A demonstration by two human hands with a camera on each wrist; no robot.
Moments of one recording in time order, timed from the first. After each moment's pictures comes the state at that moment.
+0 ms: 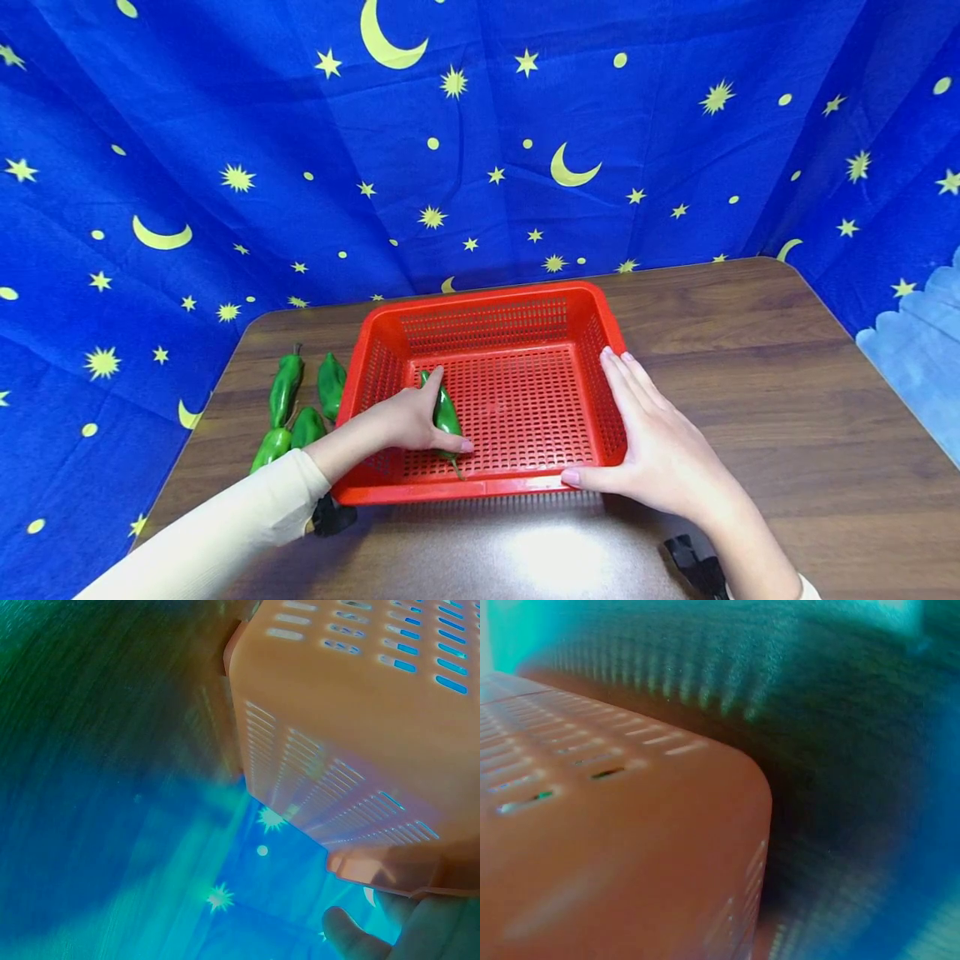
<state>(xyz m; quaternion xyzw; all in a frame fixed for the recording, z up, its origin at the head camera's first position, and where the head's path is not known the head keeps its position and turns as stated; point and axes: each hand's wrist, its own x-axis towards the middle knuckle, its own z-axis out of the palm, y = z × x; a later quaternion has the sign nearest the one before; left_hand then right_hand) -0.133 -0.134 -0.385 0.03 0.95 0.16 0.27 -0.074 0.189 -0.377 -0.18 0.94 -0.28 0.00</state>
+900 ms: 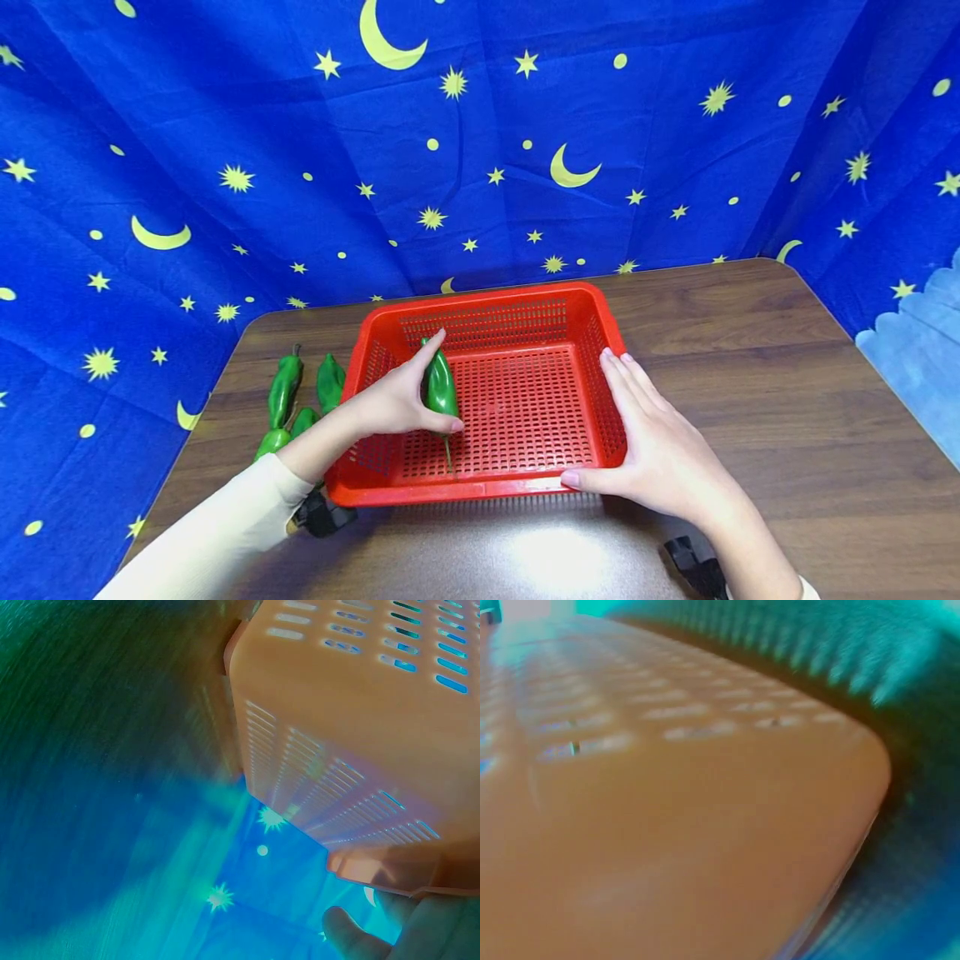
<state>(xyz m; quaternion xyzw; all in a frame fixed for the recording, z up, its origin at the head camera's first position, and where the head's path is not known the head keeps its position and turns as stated) -0.139 -0.145 -0.359 0.12 0.92 0.33 0.19 -0.074 0.189 -0.378 -0.19 0.94 -0.28 -0.01</state>
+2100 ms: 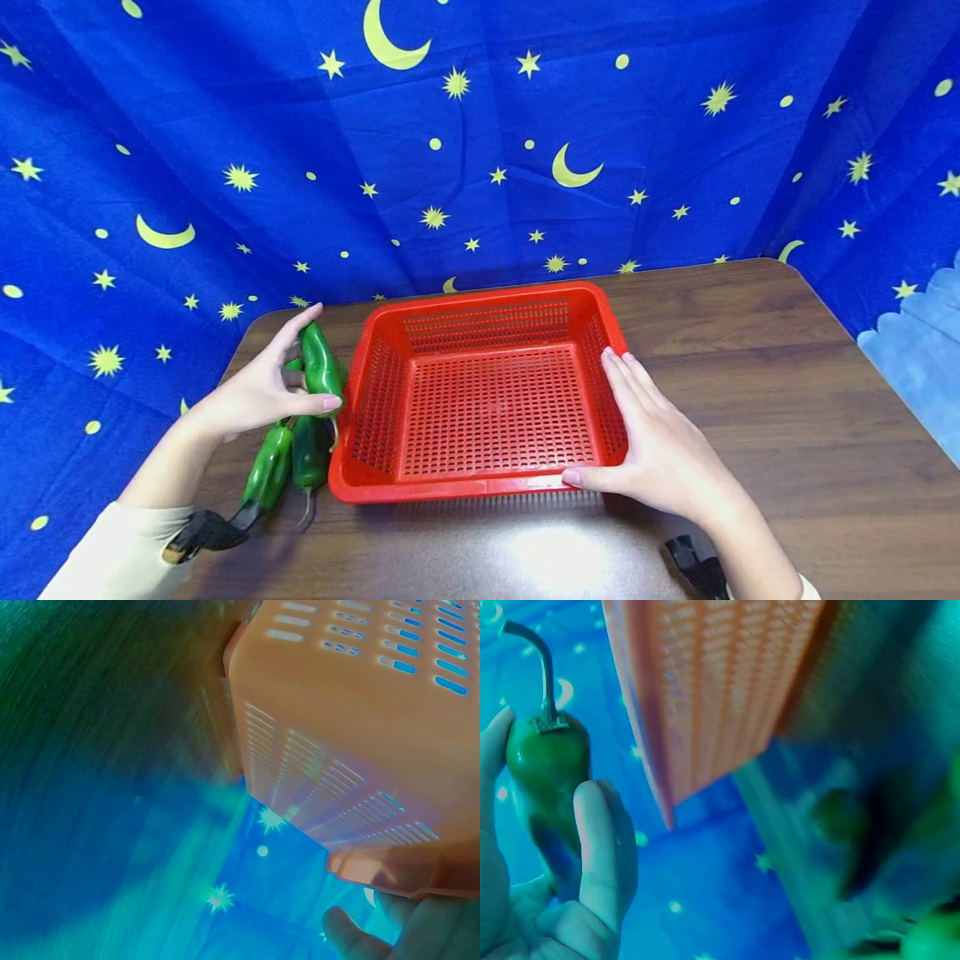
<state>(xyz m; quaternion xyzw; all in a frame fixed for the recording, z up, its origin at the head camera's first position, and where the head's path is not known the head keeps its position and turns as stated) -0.114 -0.272 -0.313 0.08 0.85 0.49 0.17 -0.074 0.189 -0.378 -0.19 0.94 -0.28 -0.01</state>
